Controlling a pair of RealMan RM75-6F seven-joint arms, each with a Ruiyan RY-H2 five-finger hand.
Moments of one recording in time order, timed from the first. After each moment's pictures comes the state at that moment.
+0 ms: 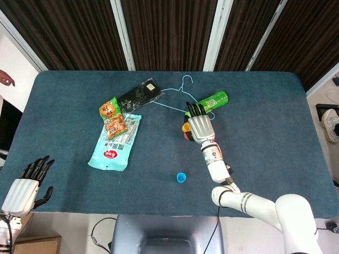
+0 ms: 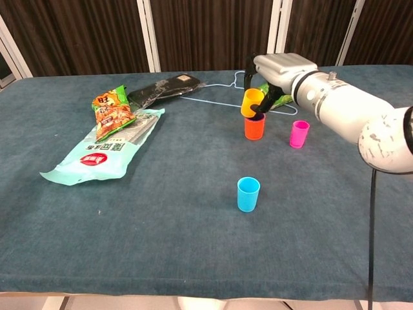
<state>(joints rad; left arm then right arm) -0.15 -1.13 0.01 -1.55 1.59 1.45 -0.02 0.94 -1.82 0.35 -1.02 -0.93 0.94 -0.52</state>
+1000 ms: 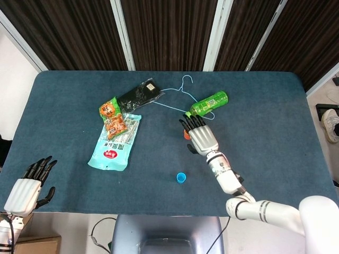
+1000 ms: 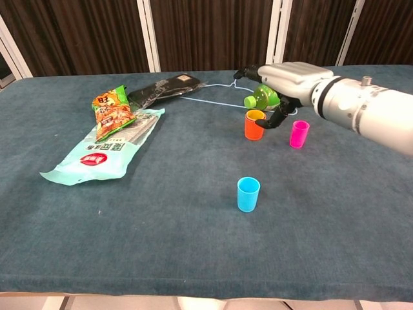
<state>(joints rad) -0.16 -1.14 0.01 -1.55 1.60 1.44 -0.01 0.83 -1.63 0.24 -1.36 -1.05 0.95 -0.48</state>
